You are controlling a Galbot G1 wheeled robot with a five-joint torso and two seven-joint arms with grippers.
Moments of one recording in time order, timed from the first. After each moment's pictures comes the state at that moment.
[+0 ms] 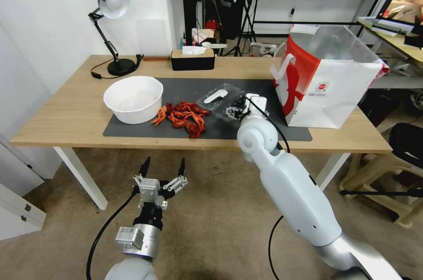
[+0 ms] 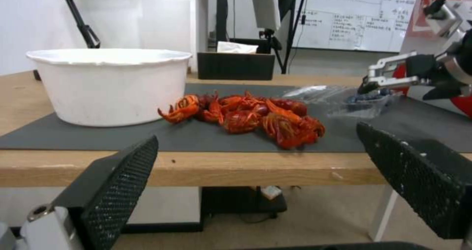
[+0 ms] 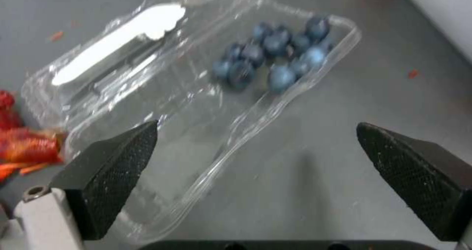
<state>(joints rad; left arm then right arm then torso) 1.69 -1.36 -0.31 -2.14 -0.15 -0.18 -0.17 -0.63 1.38 -0.03 1.70 0.92 -0.72 0.99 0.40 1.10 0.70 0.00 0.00</state>
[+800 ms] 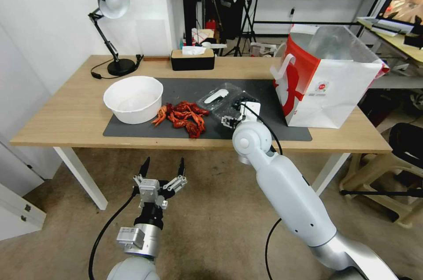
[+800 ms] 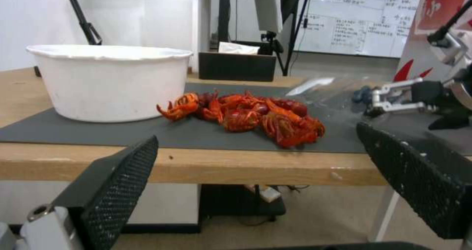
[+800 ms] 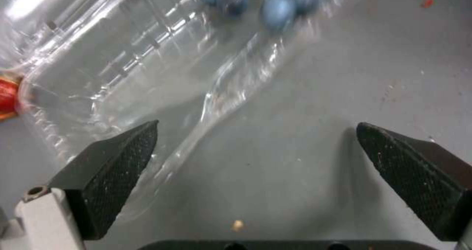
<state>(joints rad) 1.68 -1.36 -0.30 -2.11 -0.15 -0.21 -0.19 -0.66 1.36 -0.02 1.71 1.02 -0.72 1.04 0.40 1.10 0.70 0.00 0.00</state>
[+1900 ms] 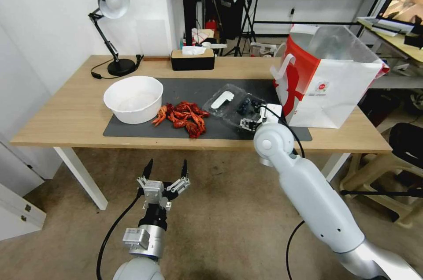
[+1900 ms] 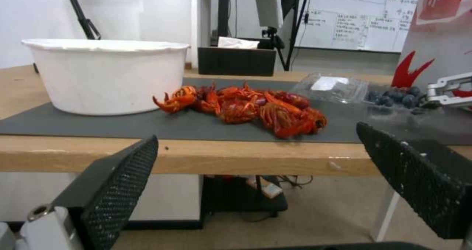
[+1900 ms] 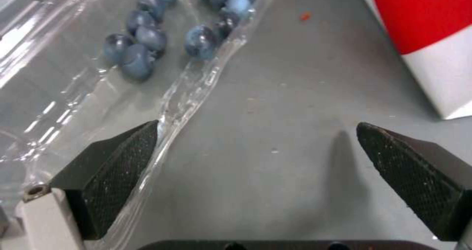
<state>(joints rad) 1.67 -1.37 -0.28 -2.09 -0.12 -0.22 -0.20 -0.69 1.22 0.03 1.77 1.08 -0.73 1.05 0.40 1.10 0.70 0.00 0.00</state>
